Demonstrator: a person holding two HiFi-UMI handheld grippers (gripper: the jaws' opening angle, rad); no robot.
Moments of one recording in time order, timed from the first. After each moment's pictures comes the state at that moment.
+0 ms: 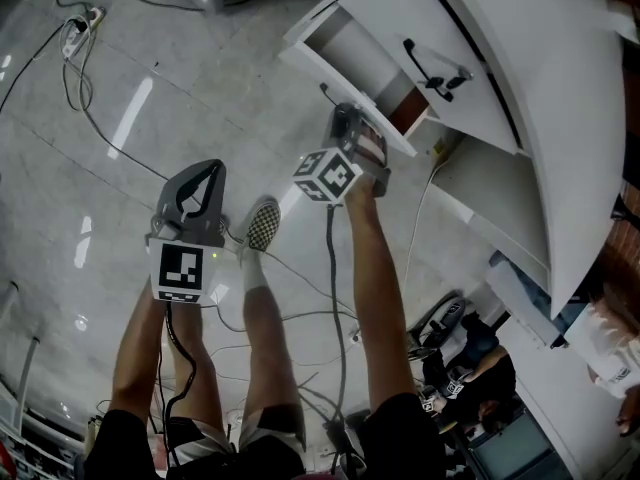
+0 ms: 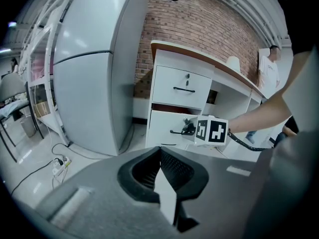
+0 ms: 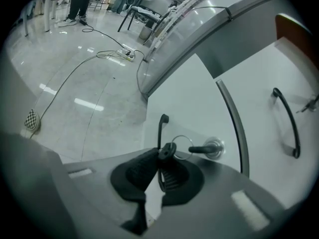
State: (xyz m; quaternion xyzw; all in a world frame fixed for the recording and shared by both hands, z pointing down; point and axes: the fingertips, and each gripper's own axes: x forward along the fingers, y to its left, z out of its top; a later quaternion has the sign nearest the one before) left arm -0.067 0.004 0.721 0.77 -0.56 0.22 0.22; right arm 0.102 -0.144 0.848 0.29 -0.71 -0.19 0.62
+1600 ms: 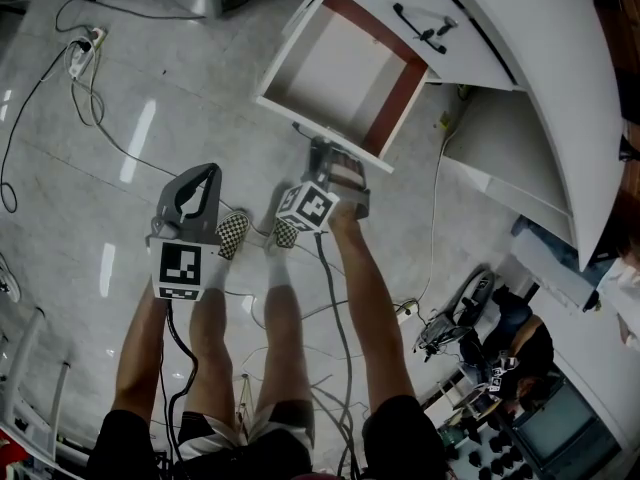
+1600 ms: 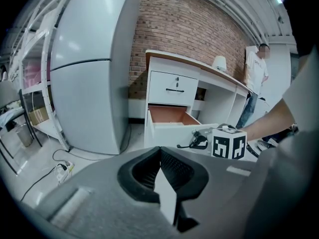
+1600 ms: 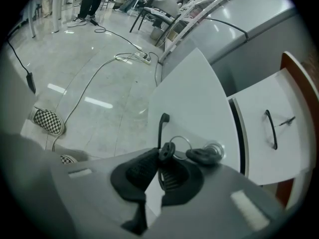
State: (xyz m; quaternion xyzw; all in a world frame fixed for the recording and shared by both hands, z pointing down) left arm -0.099 0.060 0.704 0.80 -0.52 0.24 0.19; right arm 0.077 0.001 0.849 0.26 -0.70 -0.17 0.64
